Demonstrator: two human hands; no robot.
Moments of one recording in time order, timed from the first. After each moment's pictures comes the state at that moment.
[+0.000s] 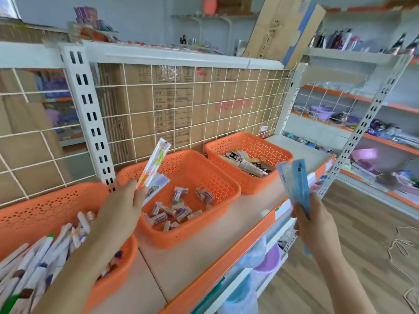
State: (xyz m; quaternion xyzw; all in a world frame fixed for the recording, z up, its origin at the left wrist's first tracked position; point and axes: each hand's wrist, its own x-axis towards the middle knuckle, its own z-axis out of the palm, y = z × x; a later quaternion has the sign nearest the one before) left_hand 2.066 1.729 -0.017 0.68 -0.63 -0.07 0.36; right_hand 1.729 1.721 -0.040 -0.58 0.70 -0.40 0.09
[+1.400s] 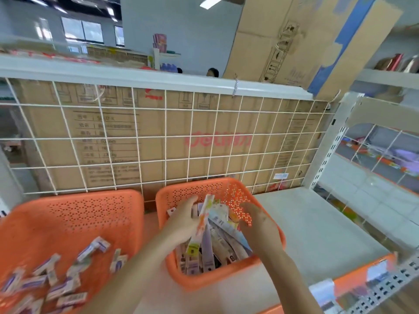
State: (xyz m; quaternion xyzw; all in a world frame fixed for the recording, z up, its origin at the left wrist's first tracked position) left_hand 1.819 1.465 -0.040 0.72 -0.51 -0.29 0.37; right_hand 1.645 1.402 -0.045 -0.80 0.54 -0.23 0.14
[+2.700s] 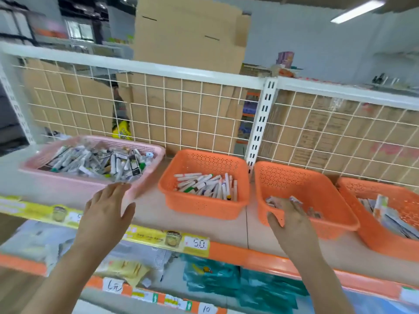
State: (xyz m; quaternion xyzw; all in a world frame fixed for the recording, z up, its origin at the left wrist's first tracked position) left_hand 2.098 2.036 -0.048 0.90 -0.29 0.19 0.25; right_hand 1.874 1.767 -0.038 -0.89 0.32 -0.30 0.13
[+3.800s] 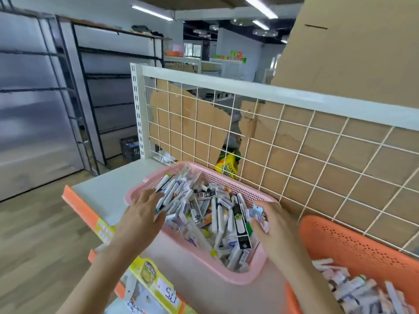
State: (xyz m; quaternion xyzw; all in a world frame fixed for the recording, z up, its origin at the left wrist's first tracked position) left_hand 2.327 2.121 -0.054 0.95 -0.14 0.15 0.22; right_hand 2.232 1.858 -0.025 -0.95 0.05 -0.21 0.21
